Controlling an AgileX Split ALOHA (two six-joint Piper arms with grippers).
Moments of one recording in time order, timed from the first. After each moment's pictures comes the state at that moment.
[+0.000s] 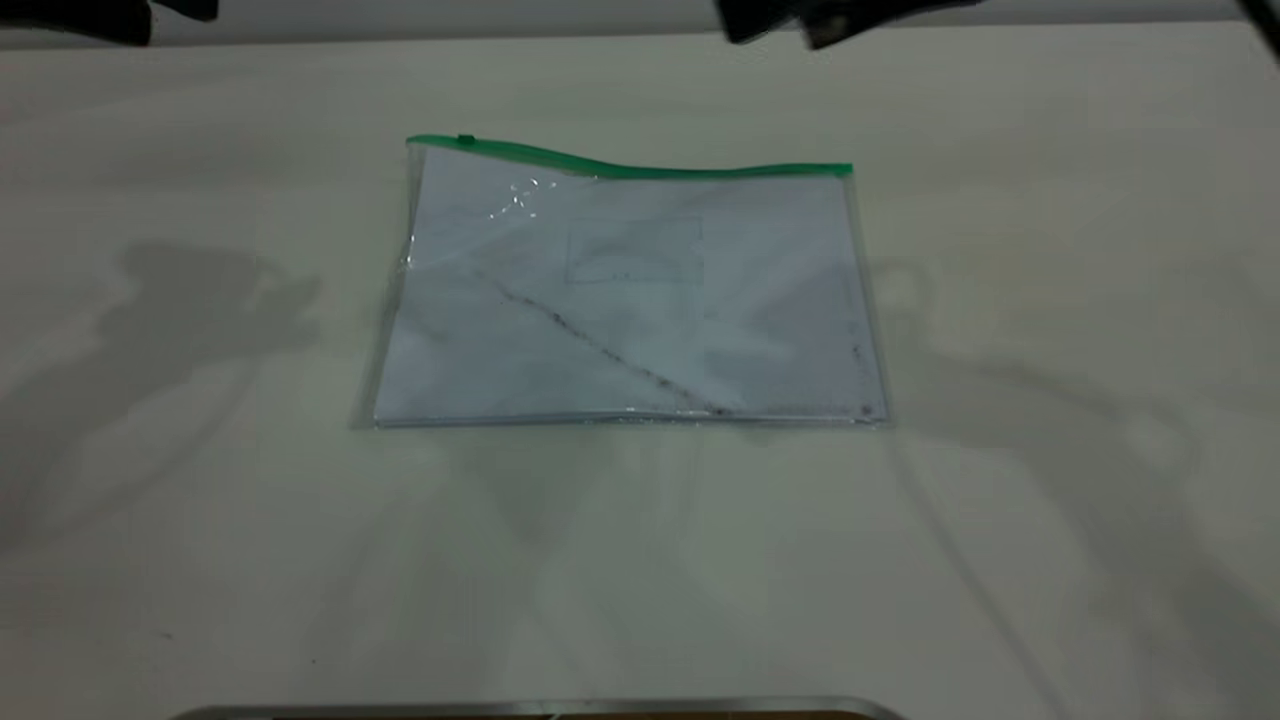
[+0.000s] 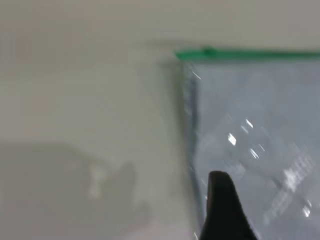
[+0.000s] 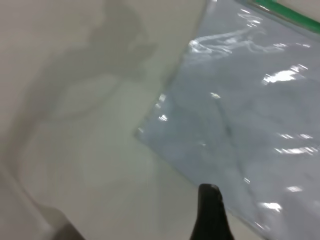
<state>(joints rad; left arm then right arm) 0.04 1.86 -1.02 -1.11 0.33 1.00 0.34 1.88 -1.09 1.24 0.56 -1.13</state>
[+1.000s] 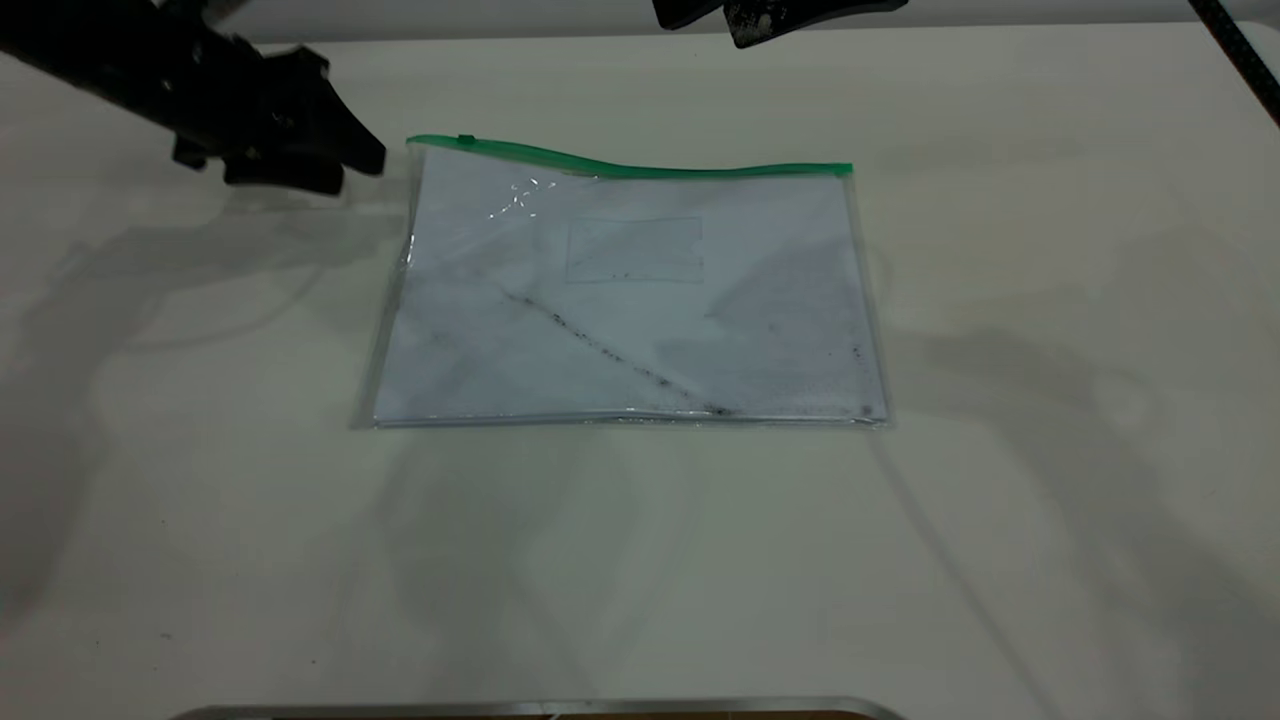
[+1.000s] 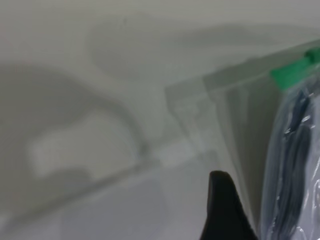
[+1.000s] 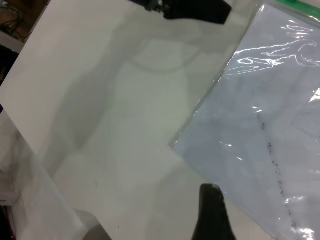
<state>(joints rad) 0.06 2.55 -1.62 -1.12 0.62 1.07 0.34 1.95 -1.16 1.29 0.65 -1.17</state>
